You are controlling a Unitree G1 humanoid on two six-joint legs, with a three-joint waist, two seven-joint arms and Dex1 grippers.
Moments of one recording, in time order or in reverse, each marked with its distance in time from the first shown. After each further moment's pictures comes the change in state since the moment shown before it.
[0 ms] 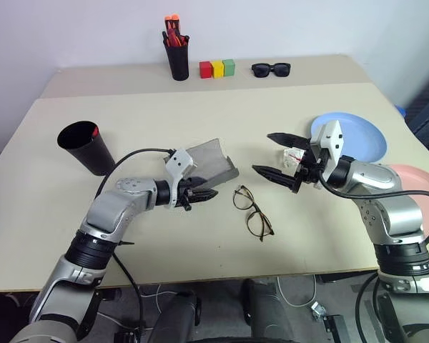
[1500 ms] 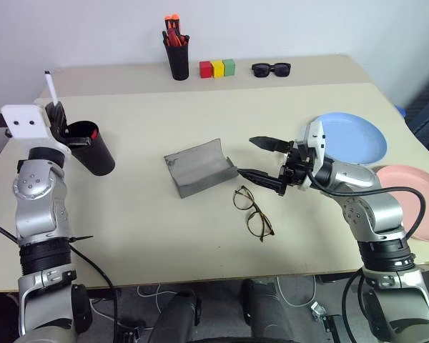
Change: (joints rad) left arm 0.068 -0.011 0.656 0.250 0.219 -0.727 0.598; right arm -0.038 0.079 0.049 0.017 0.057 0.045 0.042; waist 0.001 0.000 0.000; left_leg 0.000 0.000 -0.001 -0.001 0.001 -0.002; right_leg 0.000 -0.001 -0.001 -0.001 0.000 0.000
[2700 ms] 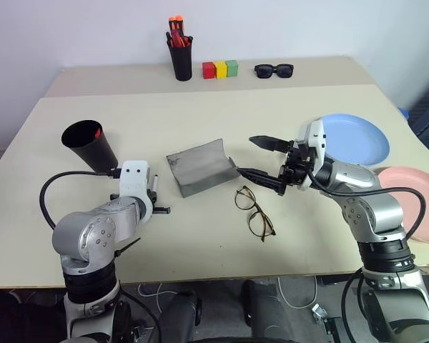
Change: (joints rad) left arm 0.046 -0.299 -0.165 -0.709 -0.311 1.533 0.426; right arm 0.003 0.004 -0.004 -0.013 0.008 0.006 -0.010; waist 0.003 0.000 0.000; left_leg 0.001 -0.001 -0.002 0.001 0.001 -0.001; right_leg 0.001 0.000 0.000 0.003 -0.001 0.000
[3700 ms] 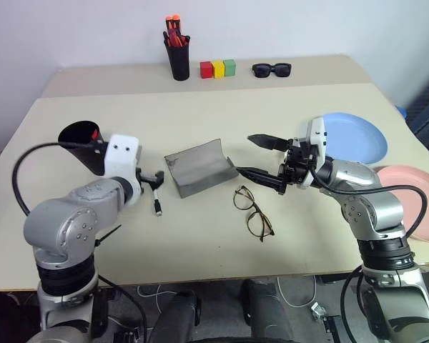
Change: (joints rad) left arm -0.032 0.146 -0.021 -0.075 -0.027 -0.003 -0.136; right arm -0.015 0.001 0.001 0.006 0.021 0.009 0.021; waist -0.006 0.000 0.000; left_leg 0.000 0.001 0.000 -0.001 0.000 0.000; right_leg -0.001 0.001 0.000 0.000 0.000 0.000
